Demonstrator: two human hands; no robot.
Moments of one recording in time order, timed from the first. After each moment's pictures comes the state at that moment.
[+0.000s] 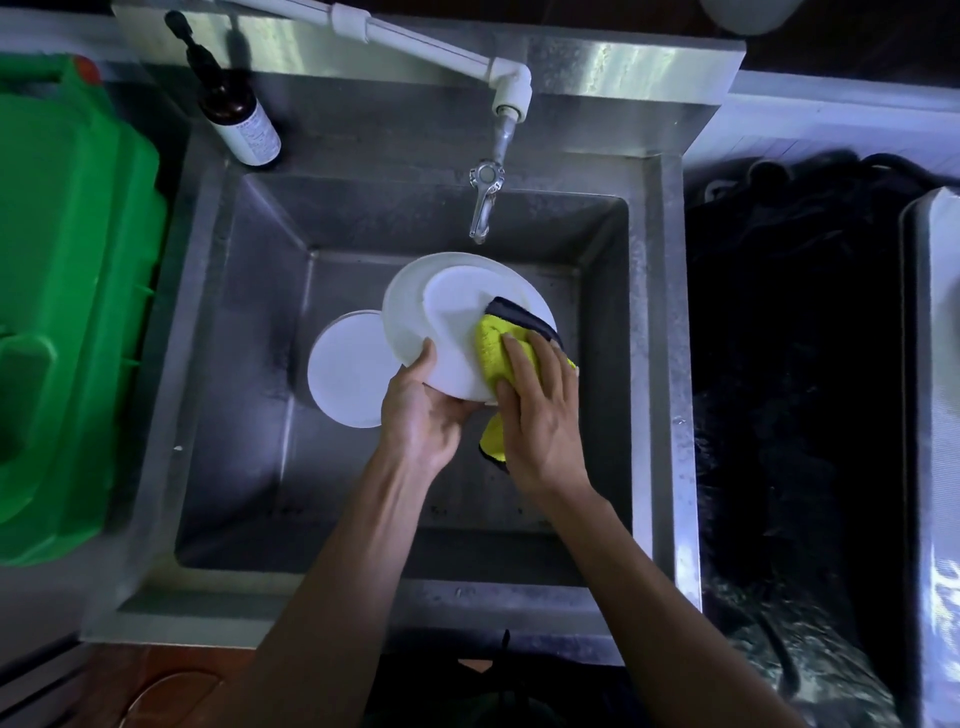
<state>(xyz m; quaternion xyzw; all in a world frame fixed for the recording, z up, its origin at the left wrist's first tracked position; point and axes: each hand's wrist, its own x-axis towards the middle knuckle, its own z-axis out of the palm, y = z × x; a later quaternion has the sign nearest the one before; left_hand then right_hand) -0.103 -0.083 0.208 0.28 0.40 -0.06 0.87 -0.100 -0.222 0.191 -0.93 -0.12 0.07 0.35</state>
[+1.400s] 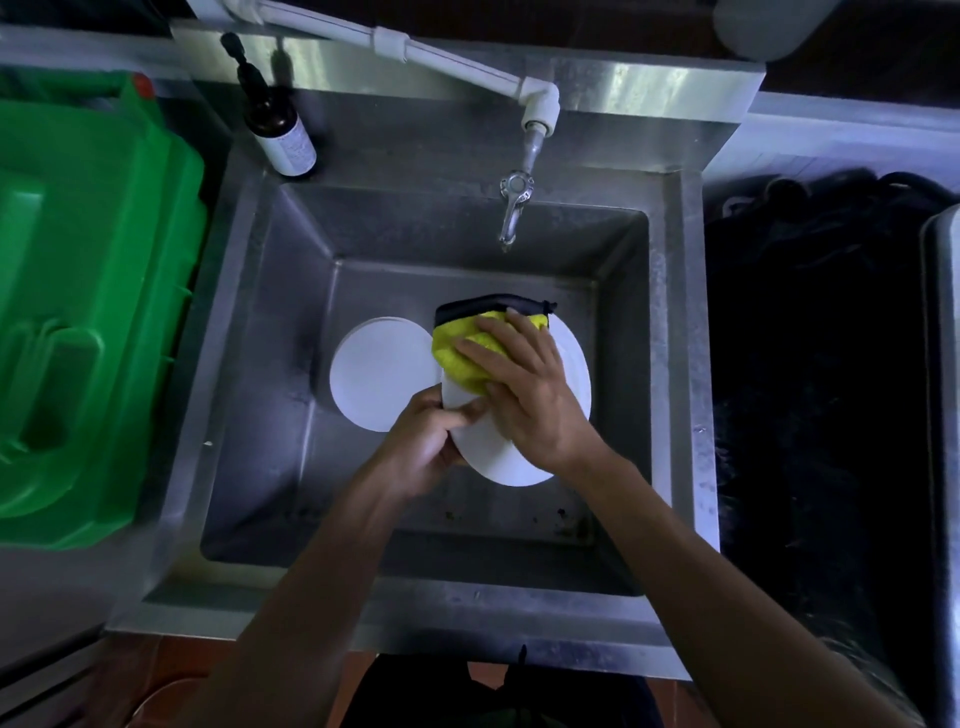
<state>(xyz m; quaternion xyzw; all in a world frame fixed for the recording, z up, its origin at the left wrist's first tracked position) -0.140 -0.051 0.195 0.48 0.30 -0.19 0.80 -0.073 -0.204 0.218 -0.86 -0.33 0.11 0.38</state>
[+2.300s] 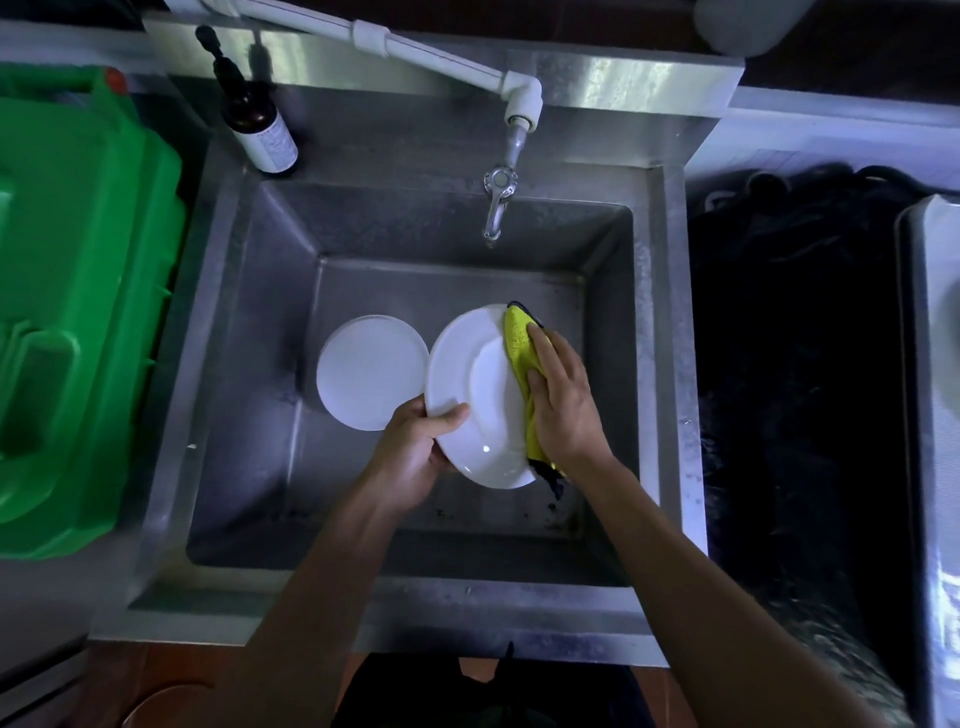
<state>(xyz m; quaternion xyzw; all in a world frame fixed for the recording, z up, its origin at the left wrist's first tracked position) -0.152 -0.058 0.195 0.45 0.34 -0.17 0.81 -0.078 -0.237 0.165 -0.90 -0.11 0.13 0.40</state>
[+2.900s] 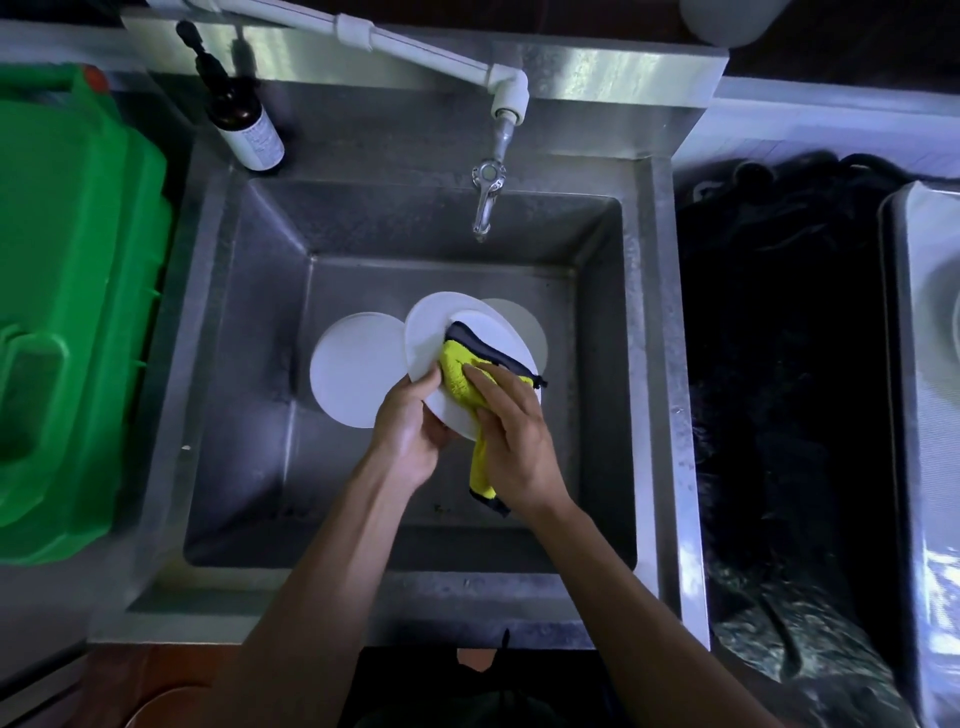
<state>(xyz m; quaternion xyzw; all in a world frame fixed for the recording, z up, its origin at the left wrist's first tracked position) -0.132 -0.063 0.194 0.36 0.41 -0.11 0.83 -0.134 -0.203 0.193 -0.86 -0.13 0.10 0.48</state>
